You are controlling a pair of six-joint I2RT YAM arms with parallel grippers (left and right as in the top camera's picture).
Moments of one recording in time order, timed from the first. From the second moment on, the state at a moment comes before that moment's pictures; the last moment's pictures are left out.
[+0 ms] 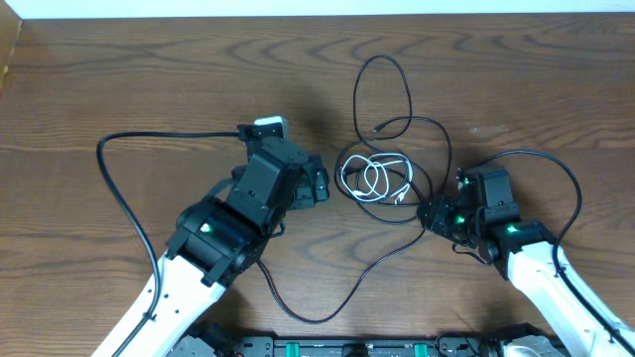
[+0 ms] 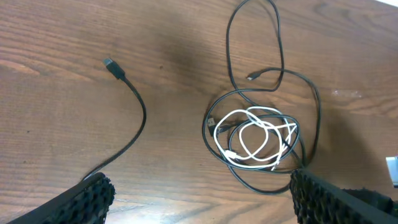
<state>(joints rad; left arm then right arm) -0.62 1.13 1.11 -0.80 -0.22 -0.68 0.23 1.23 0.55 -0.40 -0.26 0.67</state>
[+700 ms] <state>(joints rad) -0.62 1.14 1.11 -0.80 -0.22 -0.68 0.23 1.23 0.56 -0.45 -0.33 0.67</state>
